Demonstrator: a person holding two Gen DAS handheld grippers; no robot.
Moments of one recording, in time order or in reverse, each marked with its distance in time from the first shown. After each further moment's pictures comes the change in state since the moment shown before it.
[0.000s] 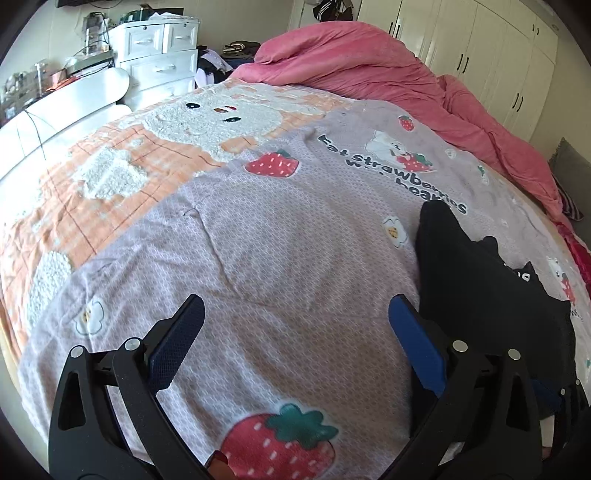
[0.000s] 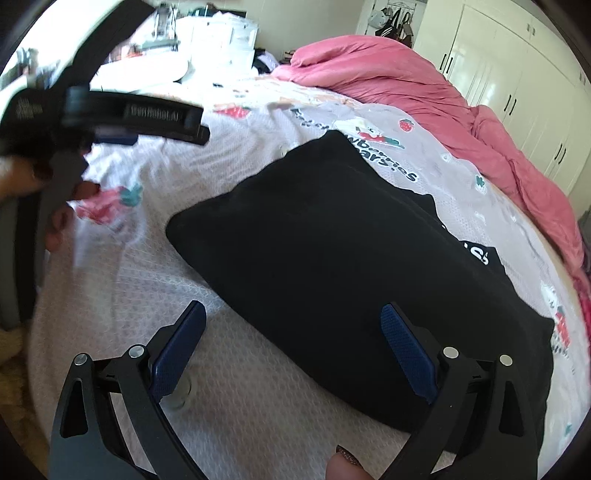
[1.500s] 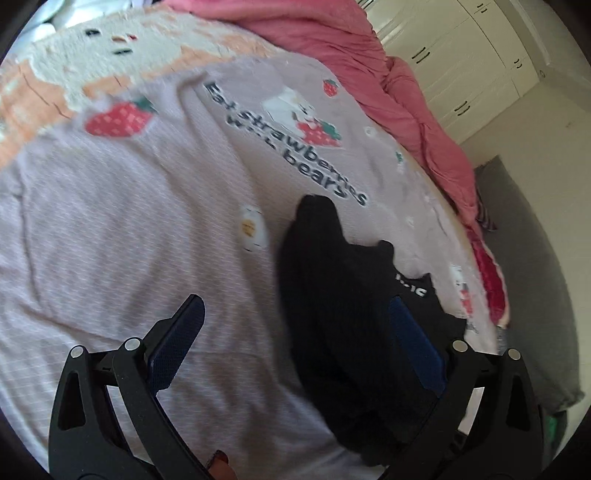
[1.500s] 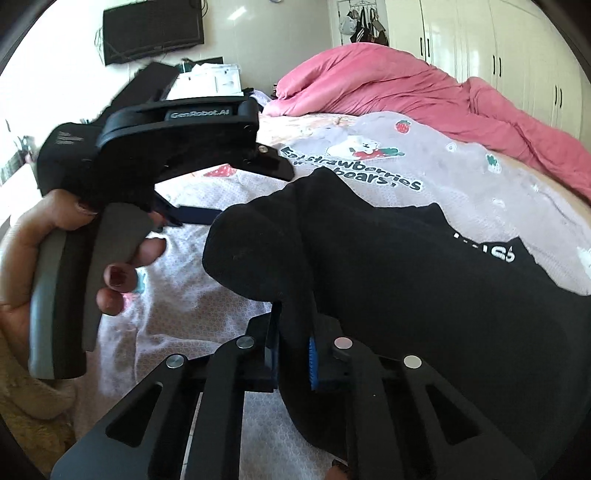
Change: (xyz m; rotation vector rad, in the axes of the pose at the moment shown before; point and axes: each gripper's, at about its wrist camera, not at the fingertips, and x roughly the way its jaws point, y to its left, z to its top) left arm 0.050 -0.056 0.035 -0.148 0.250 -0.465; right arm 0.004 -0.058 0.018 0.240 -0.142 0.210
